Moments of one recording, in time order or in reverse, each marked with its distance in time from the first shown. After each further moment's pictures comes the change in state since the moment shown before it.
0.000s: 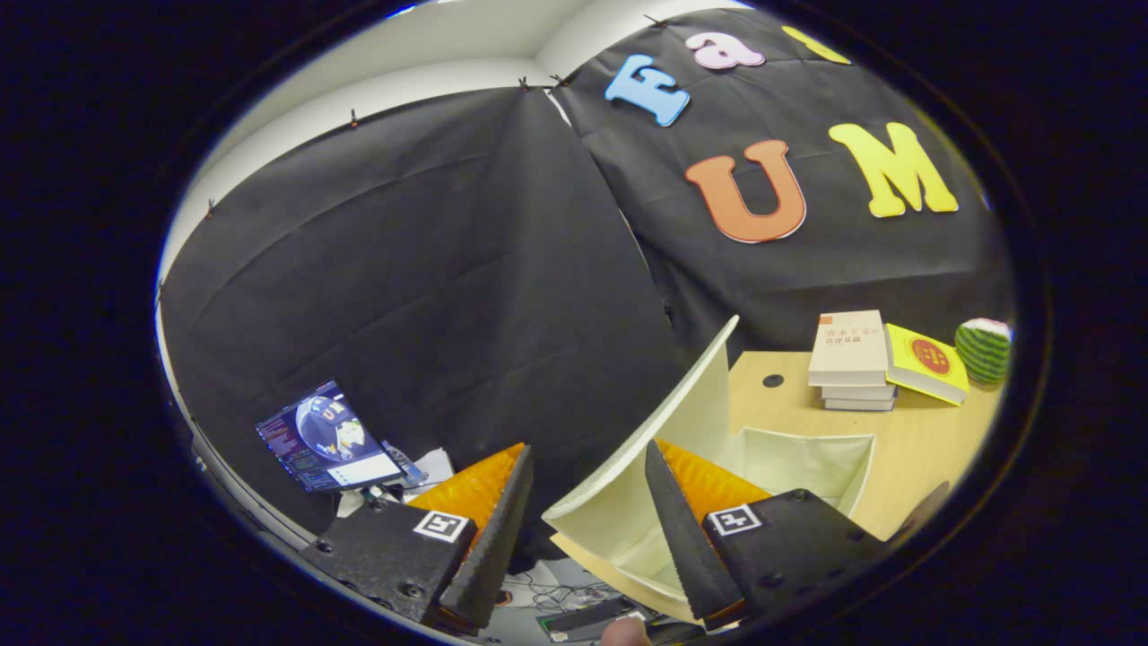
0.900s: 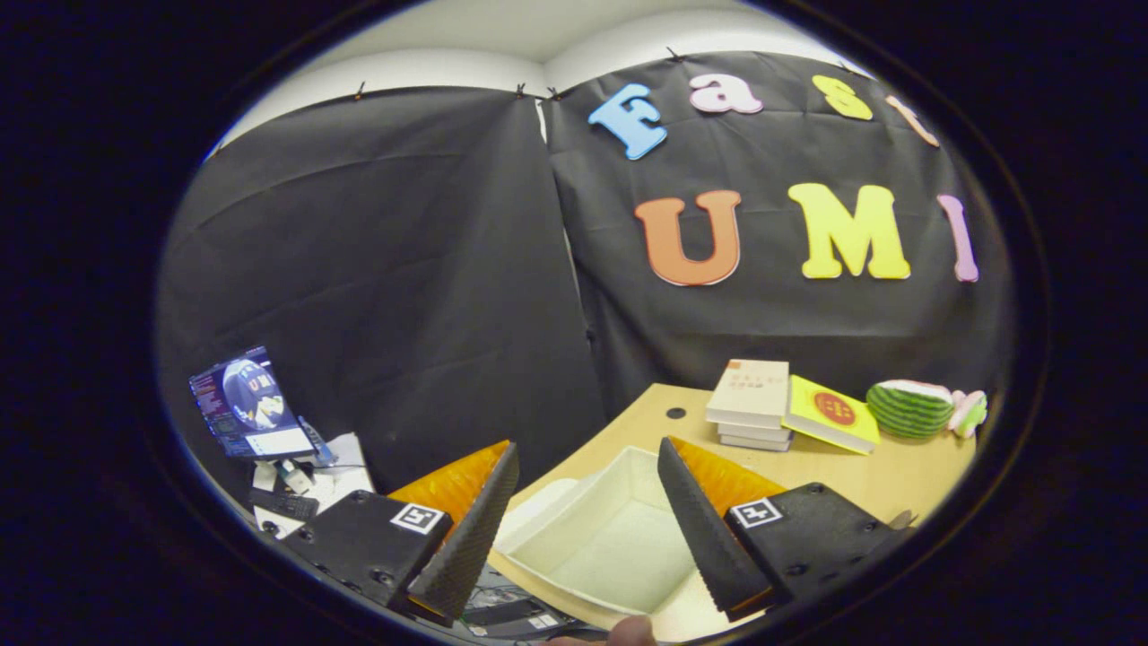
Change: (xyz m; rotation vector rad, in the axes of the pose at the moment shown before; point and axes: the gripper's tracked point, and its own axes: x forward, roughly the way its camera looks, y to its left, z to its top) arm -0.068 -0.076 0.019 -0.166 -0.097 -0.299
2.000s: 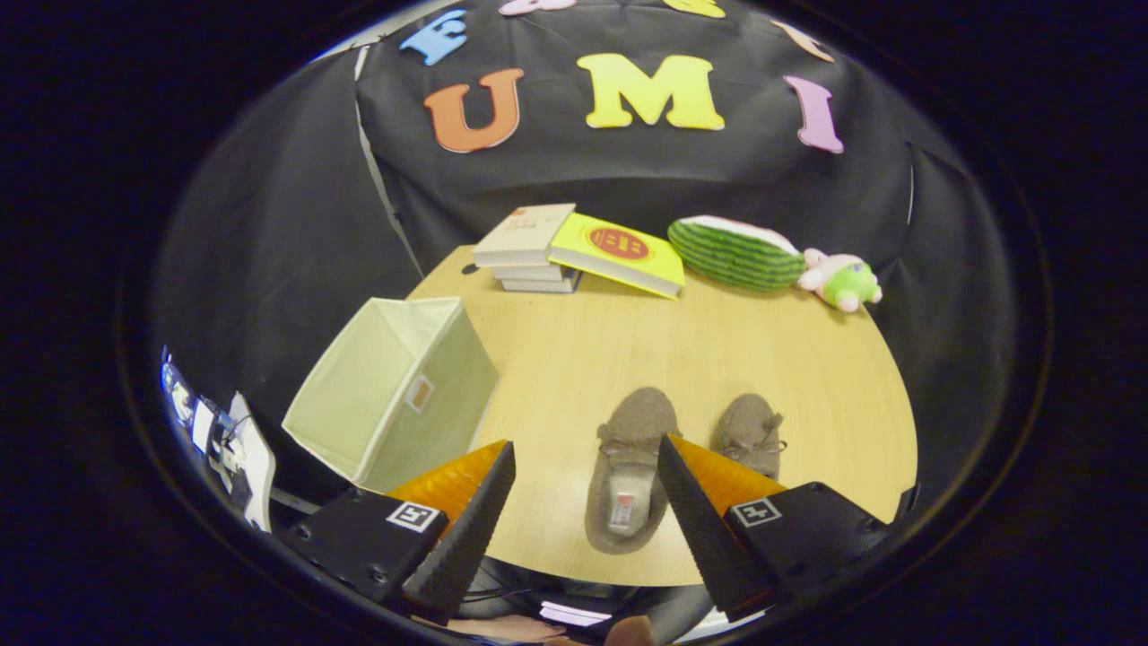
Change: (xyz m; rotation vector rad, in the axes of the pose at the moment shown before) arm -0.111 -0.254 -0.171 0.238 0.515 -0.421
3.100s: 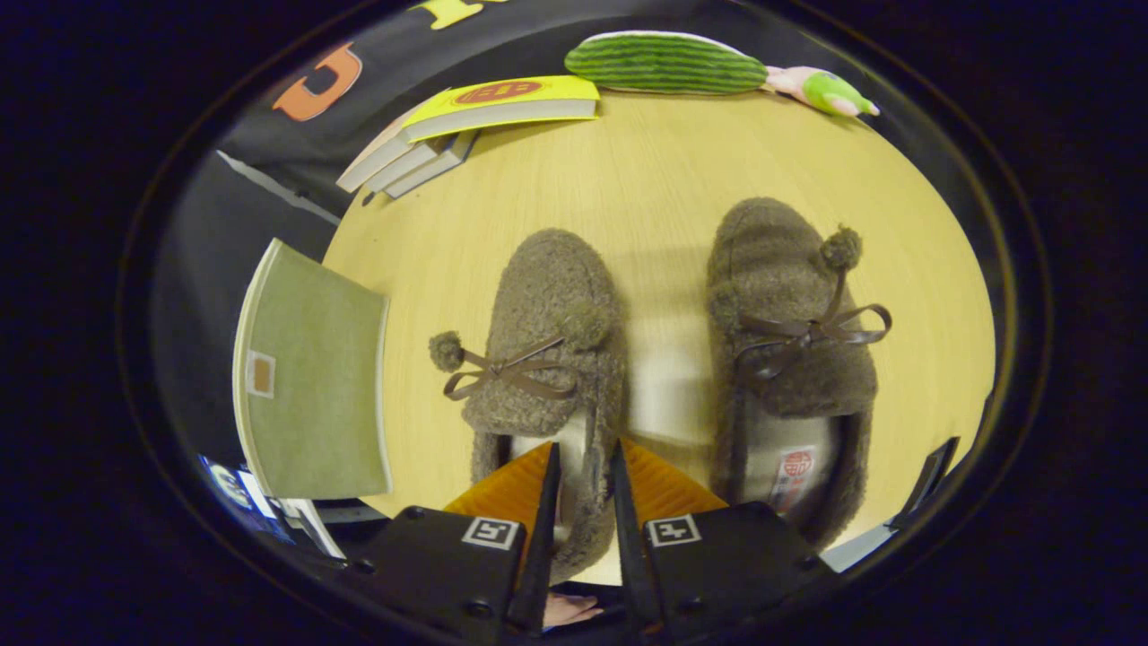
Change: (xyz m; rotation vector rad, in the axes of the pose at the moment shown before) arm 0.107 -0.059 -0.086 0.349 0.383 0.052
